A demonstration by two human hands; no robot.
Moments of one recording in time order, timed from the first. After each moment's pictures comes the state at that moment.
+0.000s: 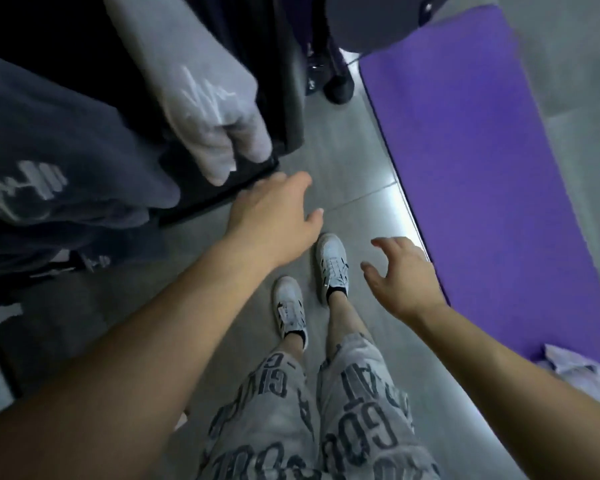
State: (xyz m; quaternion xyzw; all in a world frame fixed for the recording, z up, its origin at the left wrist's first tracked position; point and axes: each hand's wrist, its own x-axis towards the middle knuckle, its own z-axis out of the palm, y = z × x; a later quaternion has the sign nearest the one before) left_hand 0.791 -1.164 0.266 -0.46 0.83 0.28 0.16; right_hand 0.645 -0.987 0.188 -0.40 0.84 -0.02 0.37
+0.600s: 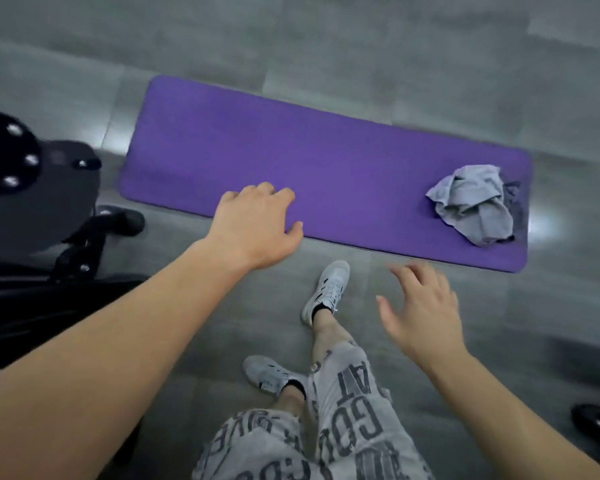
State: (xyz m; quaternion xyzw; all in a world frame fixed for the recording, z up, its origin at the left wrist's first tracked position) left_hand 0.484 -0.963 0.338 0.08 0.97 0.08 0.22; right_hand 0.589 -0.700 0.300 0.03 0.98 -0.11 0.16
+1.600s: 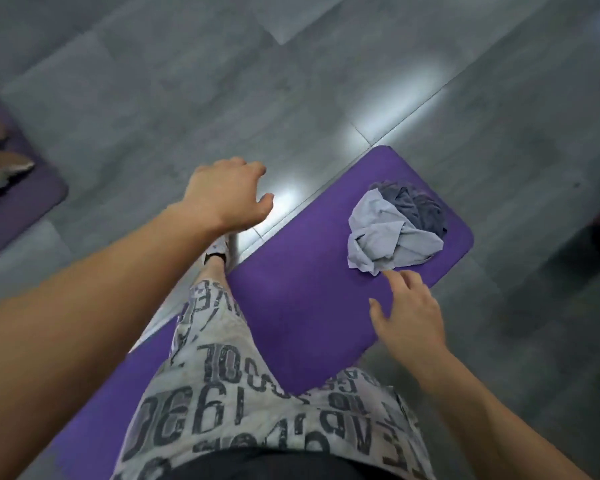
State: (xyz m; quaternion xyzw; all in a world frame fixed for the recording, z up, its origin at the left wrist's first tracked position) left_hand -0.140 -0.507 0.288 0.46 0.86 -0.08 0.22; right_hand 0.183 -0.441 0.231 0.47 0.84 -0.23 0.13
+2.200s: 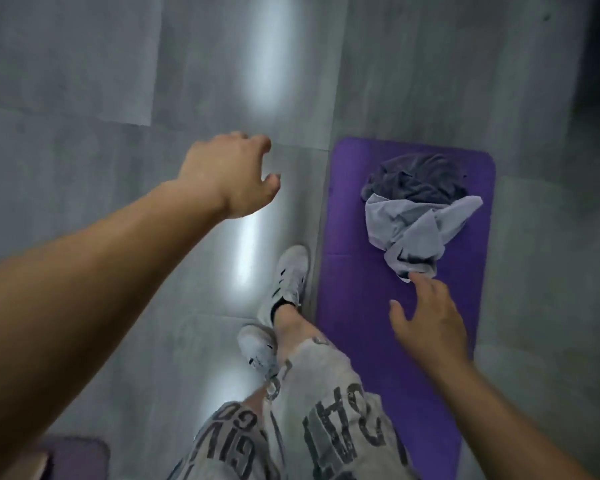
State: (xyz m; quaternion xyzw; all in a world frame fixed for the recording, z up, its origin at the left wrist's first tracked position) left_hand -0.363 -0.128 0.173 0.73 0.62 -0.17 0.23; right_hand -0.068 -0.333 0.105 0.79 0.53 -0.30 0.05
